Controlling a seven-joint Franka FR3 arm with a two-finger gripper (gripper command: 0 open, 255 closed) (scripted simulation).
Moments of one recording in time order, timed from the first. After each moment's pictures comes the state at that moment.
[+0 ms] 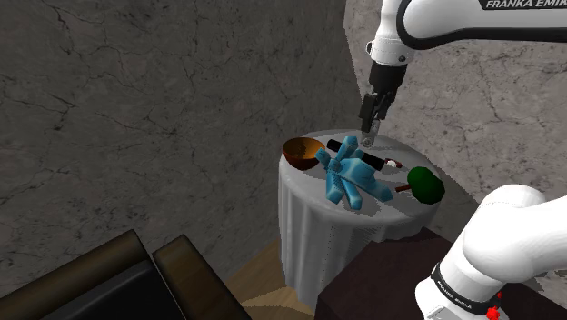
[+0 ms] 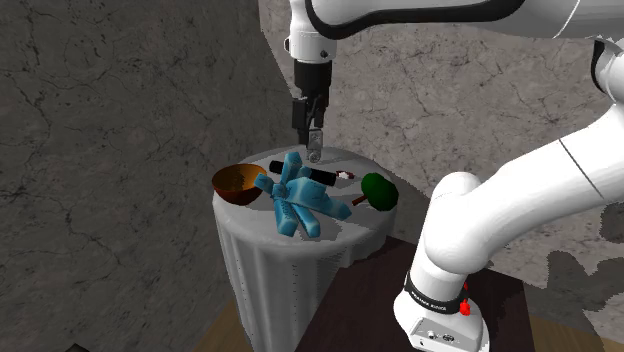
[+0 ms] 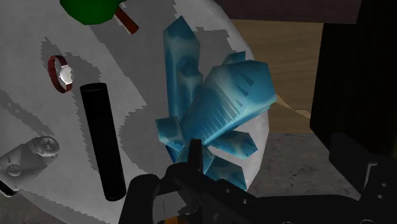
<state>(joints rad) -0.01 -0.74 0.02 -2.33 -0.04 1.64 -0.11</state>
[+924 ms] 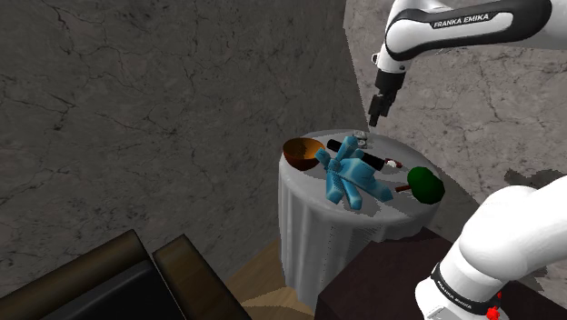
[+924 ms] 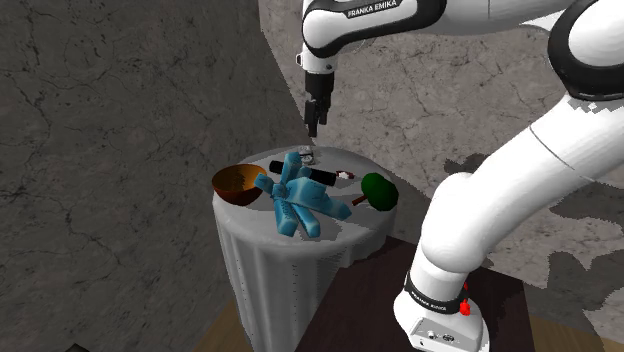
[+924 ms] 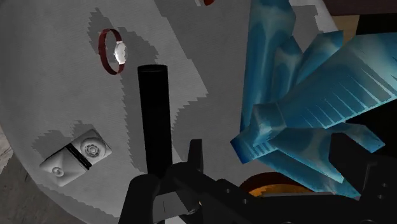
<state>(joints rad) -0.08 -0.51 -0.23 -2.27 -0.14 1.81 -0.40</state>
